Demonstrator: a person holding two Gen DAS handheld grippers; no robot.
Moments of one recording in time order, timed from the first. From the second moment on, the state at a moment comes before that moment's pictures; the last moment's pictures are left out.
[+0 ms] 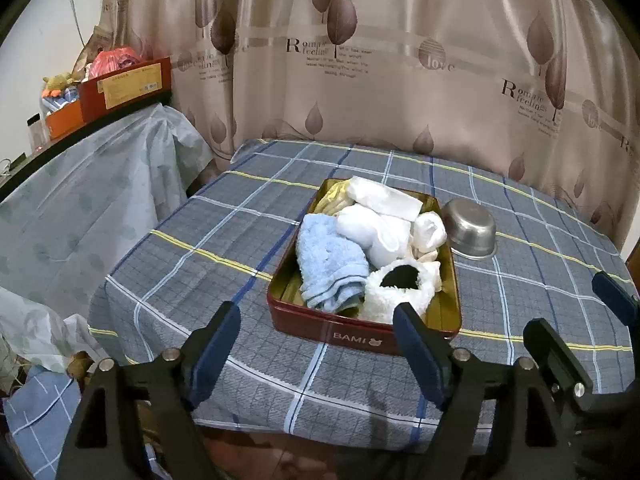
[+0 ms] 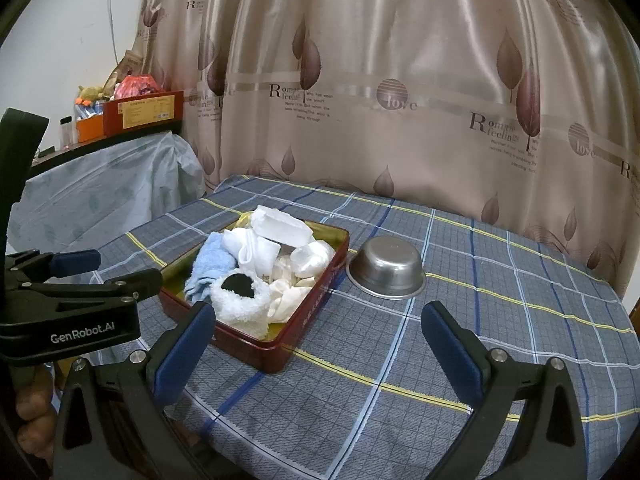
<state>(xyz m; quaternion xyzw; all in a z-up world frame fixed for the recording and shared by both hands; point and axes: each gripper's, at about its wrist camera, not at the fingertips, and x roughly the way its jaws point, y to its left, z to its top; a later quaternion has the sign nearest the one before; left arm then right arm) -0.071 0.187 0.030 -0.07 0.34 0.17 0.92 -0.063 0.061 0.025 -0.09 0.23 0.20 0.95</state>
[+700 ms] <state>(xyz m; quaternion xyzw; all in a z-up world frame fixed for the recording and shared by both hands) -0.077 0.183 0.030 -0.05 0.32 0.19 0.93 -0.065 0.056 0.020 -0.09 0.23 0.20 0.95</state>
